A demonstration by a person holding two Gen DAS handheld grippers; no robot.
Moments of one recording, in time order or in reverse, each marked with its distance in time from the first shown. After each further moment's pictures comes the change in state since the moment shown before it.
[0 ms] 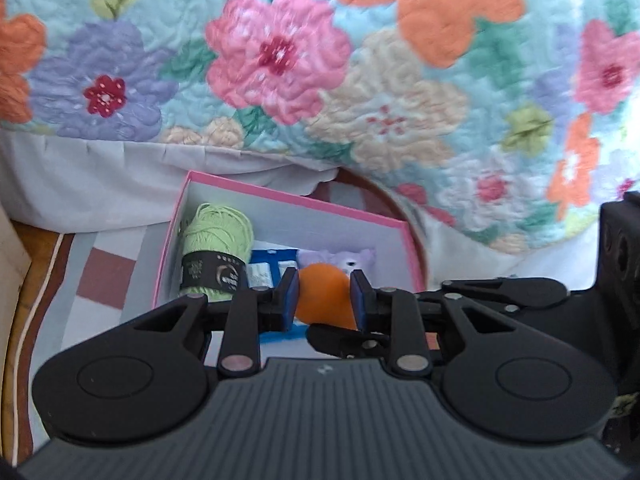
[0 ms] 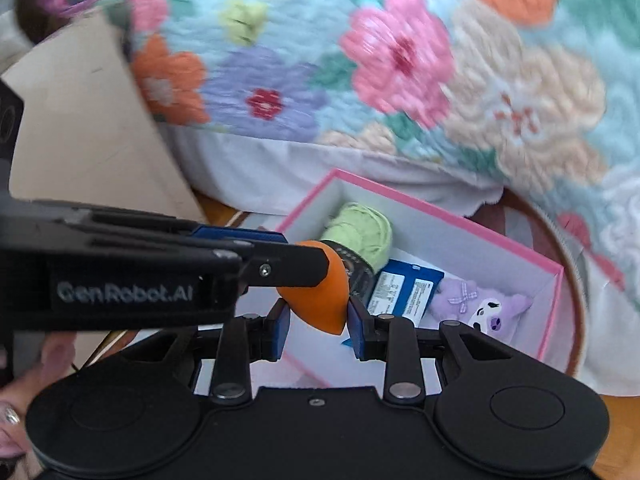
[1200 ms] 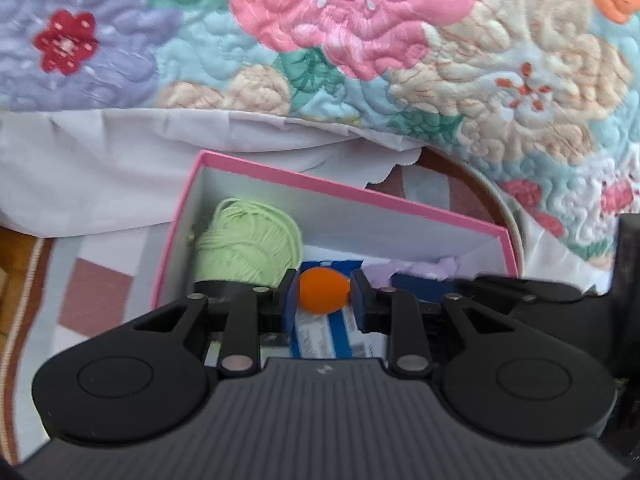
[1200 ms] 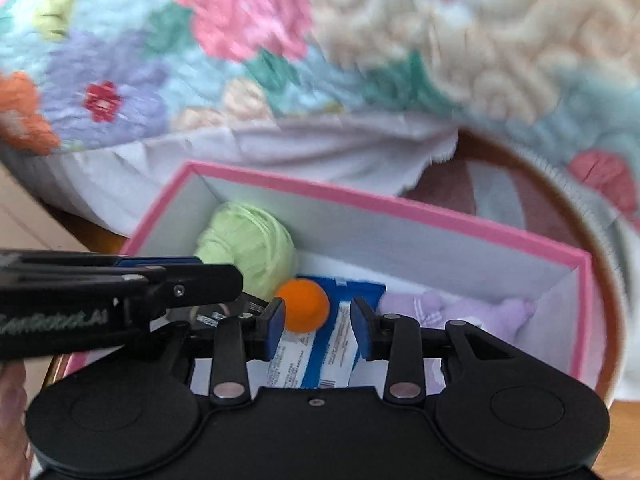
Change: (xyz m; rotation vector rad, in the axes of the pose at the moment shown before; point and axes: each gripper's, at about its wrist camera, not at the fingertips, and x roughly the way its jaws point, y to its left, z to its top) left arm 0.103 0.038 0.026 -0.028 0.119 0.113; right arm 0.104 -0.079 0.012 0.163 0.003 -0.078
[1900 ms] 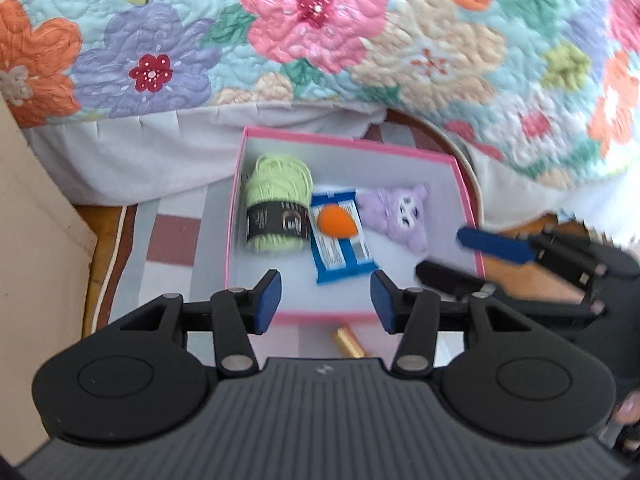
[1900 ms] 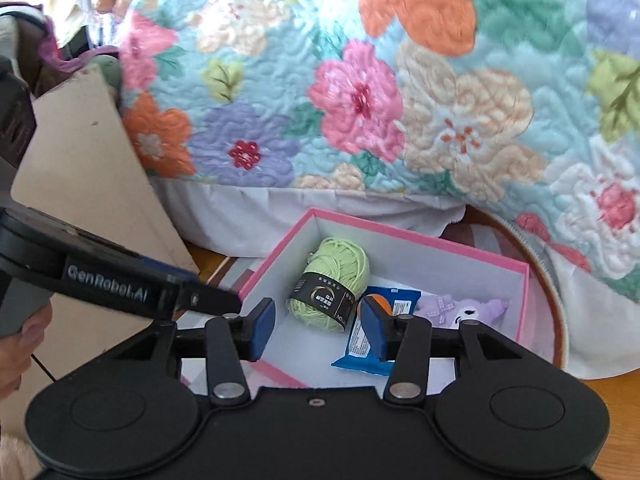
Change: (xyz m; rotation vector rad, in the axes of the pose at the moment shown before) left arm -0.142 -0.015 -0.037 0.122 0.083 0.051; right arm -0.157 0.063 -0.051 -0.102 -0.204 0.050
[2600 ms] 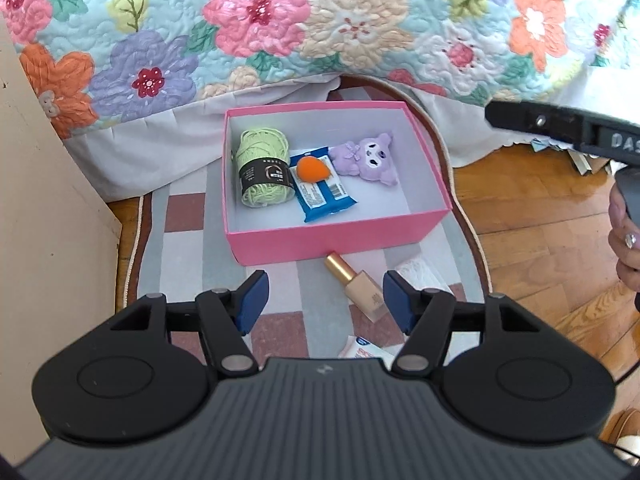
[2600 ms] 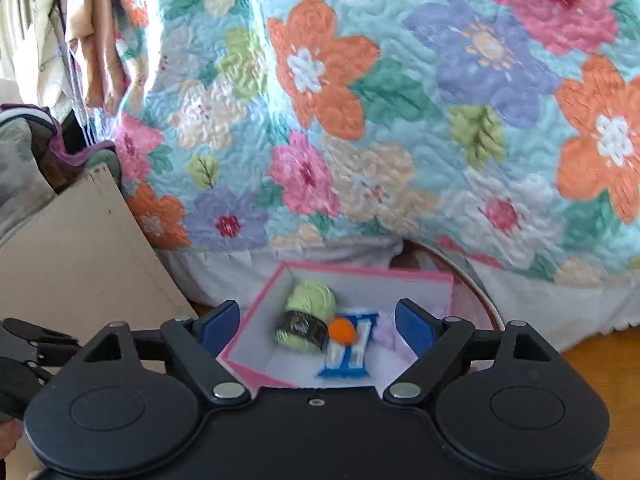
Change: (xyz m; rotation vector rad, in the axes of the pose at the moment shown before) left arm -0.075 -0.046 -0.080 0.174 -0.012 0.041; right arm -0.111 -0.039 -0.024 0.151 -0.144 -0.031
